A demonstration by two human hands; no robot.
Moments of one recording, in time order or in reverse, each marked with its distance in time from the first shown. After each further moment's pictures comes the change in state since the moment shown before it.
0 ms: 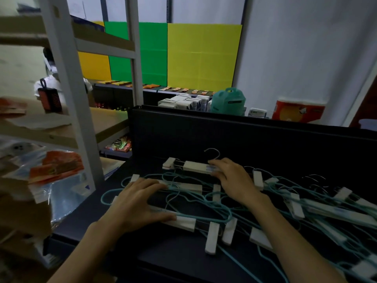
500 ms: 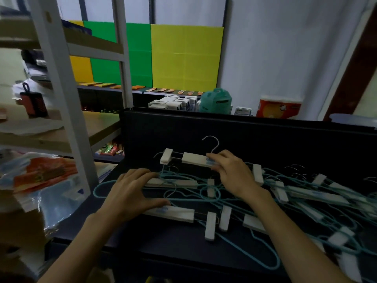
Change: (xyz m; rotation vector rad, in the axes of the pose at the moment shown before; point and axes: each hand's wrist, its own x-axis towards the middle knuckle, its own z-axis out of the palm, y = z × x) left_hand 0.005 -0.012 -0.011 0.073 0.154 0.029; right_hand -0.023 -0.022 -0.021 -0.093 0.123 0.004
